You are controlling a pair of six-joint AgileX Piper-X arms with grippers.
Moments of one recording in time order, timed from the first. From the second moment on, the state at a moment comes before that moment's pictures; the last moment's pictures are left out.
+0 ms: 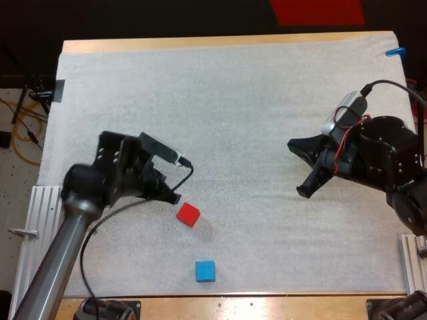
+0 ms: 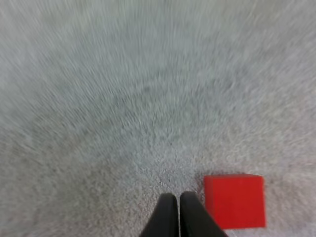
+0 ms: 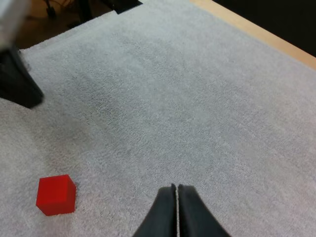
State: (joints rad) left arm -0.24 1.11 -0.93 1.01 0.20 -1.53; right arm 0.48 1.03 -1.02 0.66 -0.37 -2.10
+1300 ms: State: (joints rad) left arm -0.24 0.34 -0.93 1.54 0.39 -1.48; right arm 0.82 1.27 -1.03 0.55 -0.26 -1.94
